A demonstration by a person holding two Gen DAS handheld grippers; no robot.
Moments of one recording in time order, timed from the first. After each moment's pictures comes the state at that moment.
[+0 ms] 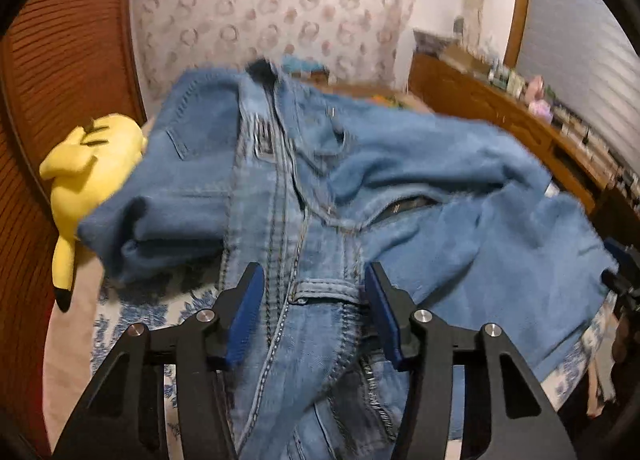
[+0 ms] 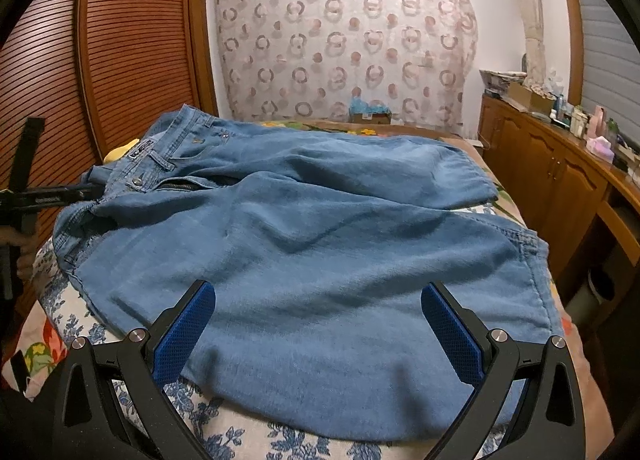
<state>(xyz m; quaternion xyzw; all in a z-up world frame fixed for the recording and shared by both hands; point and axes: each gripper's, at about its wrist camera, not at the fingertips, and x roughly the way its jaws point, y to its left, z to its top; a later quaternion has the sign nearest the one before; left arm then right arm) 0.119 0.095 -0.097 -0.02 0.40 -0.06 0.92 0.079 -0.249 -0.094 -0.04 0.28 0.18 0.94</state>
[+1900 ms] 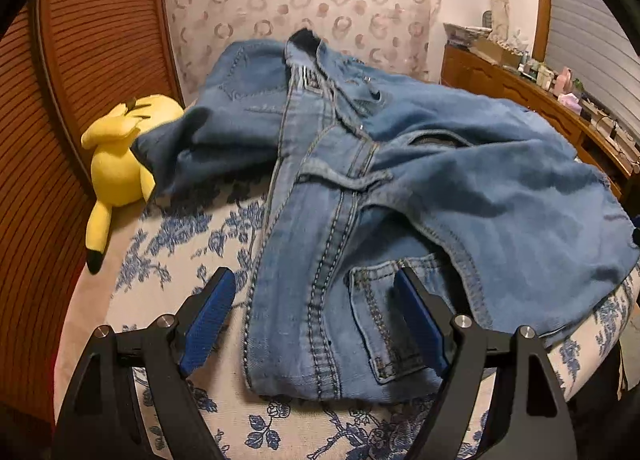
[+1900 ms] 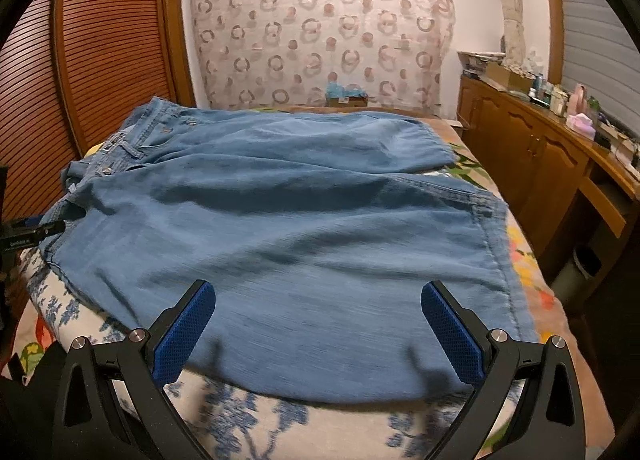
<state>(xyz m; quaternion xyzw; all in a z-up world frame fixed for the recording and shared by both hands) 0.067 0.105 -0.121 -0.01 0.39 0.01 0.92 0.069 -0.282 -0.092 -0.03 0.31 0.14 0.94</state>
